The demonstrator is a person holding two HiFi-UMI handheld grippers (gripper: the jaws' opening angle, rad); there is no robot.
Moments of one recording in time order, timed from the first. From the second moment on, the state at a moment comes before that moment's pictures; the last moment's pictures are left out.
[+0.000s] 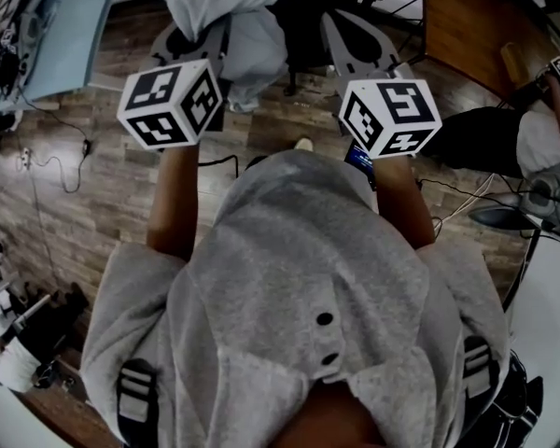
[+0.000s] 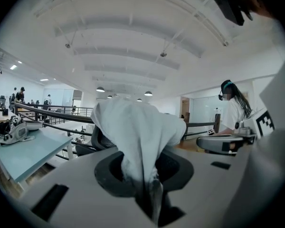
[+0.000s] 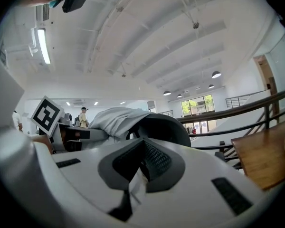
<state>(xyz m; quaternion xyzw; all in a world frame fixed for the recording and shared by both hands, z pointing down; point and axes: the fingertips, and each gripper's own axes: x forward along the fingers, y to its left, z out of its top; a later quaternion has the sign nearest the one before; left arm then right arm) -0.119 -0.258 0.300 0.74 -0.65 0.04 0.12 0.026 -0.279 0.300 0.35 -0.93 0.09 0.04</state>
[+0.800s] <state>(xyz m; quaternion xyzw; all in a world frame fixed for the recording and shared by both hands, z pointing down) -0.114 -0.216 0.293 0.76 -0.64 0.02 0.13 0.032 -0.240 0.291 0.37 -0.92 0.09 0.03</state>
